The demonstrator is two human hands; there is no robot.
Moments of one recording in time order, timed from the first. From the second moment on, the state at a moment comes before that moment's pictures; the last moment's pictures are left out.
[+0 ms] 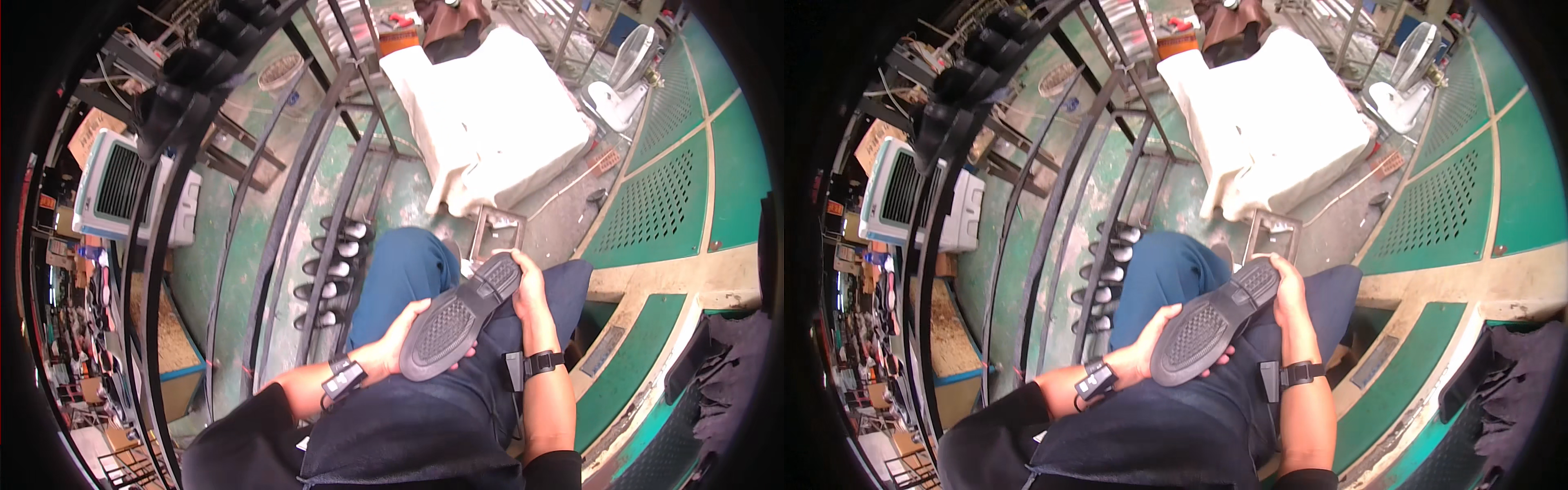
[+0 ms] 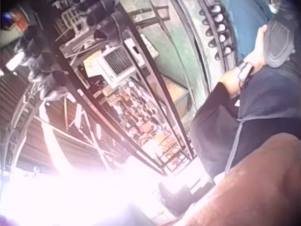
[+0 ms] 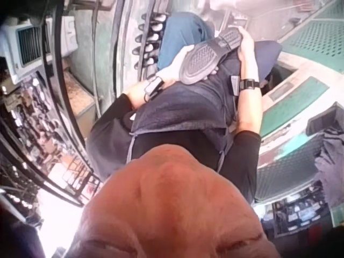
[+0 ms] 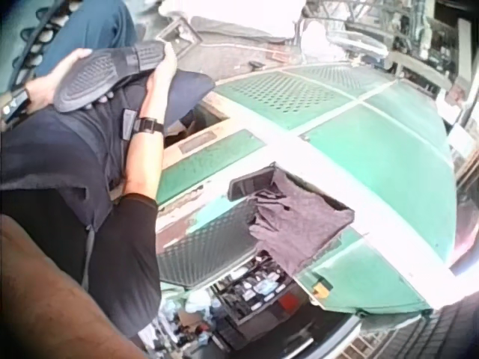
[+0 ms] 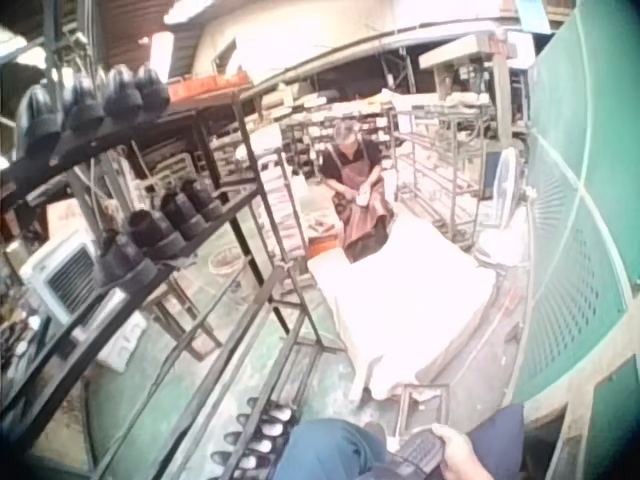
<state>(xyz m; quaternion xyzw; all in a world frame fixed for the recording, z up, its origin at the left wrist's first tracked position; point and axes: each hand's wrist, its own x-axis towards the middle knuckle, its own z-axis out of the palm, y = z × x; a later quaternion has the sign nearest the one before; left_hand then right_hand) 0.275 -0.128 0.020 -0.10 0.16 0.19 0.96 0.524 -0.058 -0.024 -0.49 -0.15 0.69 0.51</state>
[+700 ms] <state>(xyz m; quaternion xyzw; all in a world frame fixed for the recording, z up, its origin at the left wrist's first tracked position) 0.298 -0.126 0.079 -0.12 0.21 0.23 0.94 0.498 -0.050 -0.001 -0.46 -0.12 0.61 0.64</state>
